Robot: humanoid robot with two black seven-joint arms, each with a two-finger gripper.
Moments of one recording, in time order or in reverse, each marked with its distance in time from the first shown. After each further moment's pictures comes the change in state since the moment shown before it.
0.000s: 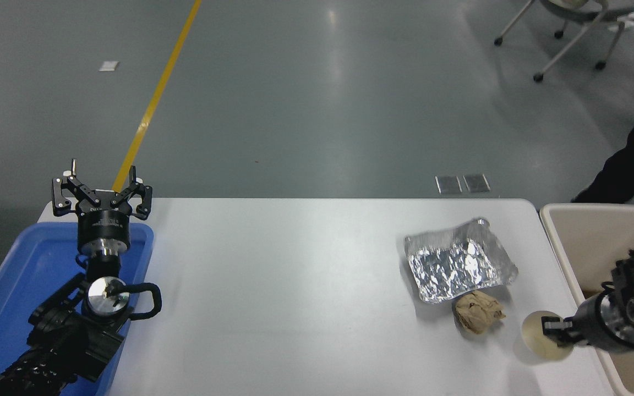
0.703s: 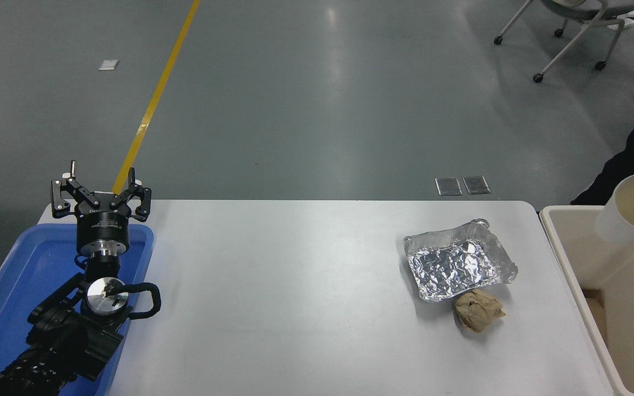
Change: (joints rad) left arm 0.001 0.003 0.000 0.000 0.000 0.000 0.000; right arm 0.598 -0.003 -0.295 -0.046 -0.079 0.331 0.054
